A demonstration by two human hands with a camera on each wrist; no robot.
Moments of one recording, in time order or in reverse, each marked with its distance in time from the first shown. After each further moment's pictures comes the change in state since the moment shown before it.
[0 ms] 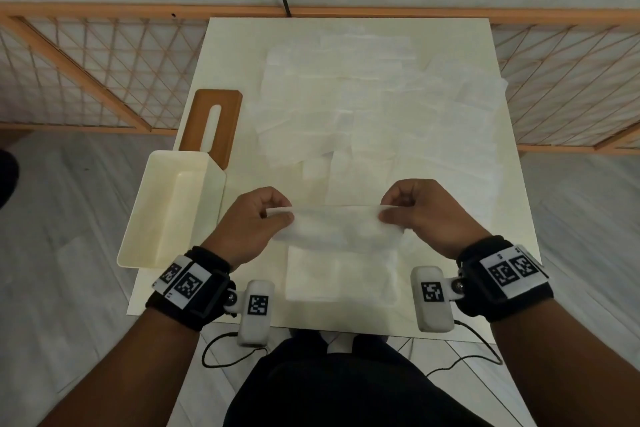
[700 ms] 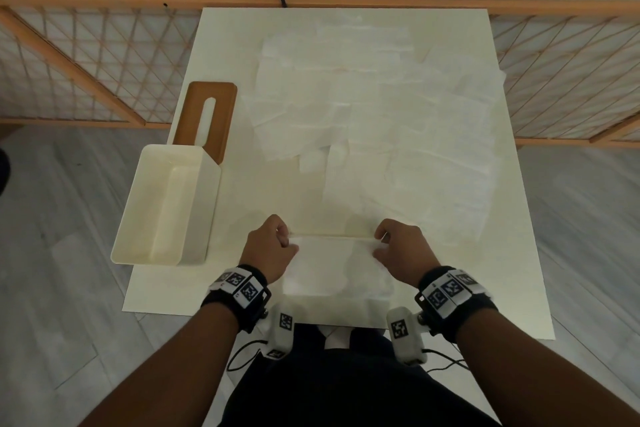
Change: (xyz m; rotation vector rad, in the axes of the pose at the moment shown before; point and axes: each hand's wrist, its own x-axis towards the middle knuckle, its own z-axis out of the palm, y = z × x) left_hand 0.008 -0.078 0.057 0.293 0.089 -0.150; right_hand 0.011 0.100 0.053 -0.521 0.101 0.123
